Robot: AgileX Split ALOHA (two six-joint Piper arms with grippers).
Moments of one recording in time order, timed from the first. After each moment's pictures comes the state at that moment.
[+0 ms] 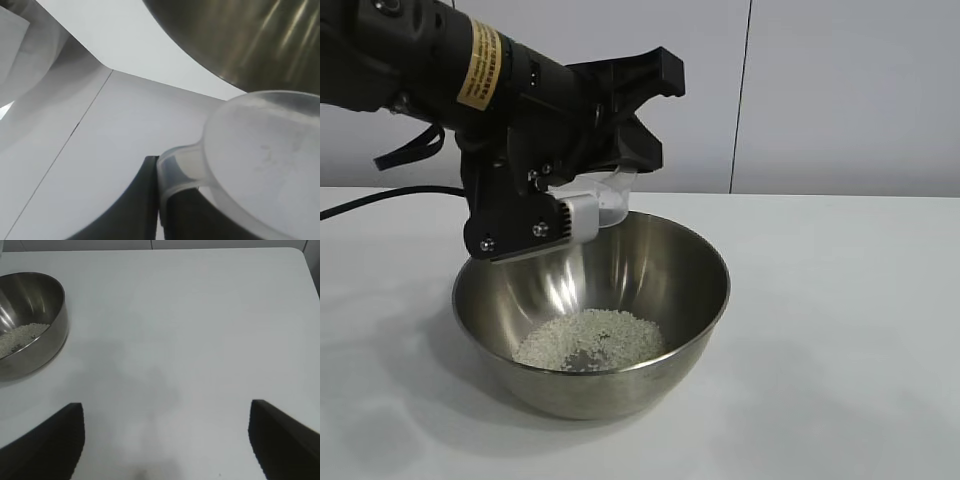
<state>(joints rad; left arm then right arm) -0.68 1.70 -0.96 0.91 -0.26 1.44 0.08 -0.01 -0.47 -0.02 1.08 0.01</state>
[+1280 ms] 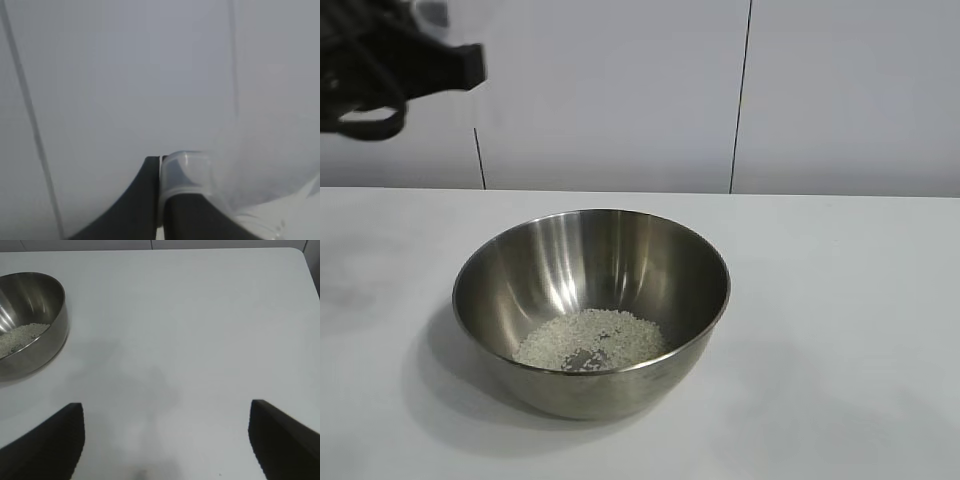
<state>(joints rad) -0.35 1.62 -0.27 -0.21 -1.14 0.19 0.08 -0.01 -0.47 -0.02 1.08 0.01</state>
